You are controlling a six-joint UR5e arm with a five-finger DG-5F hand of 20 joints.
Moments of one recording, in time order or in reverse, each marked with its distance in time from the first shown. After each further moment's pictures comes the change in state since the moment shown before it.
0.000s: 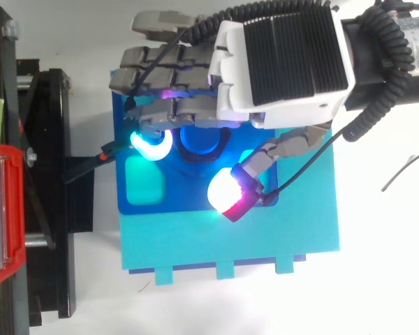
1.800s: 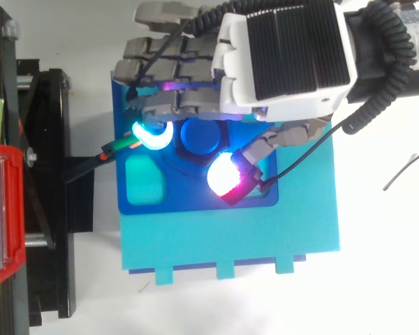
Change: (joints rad) arm -0.010 -0.001 0.000 -0.010 -0.010 -0.051
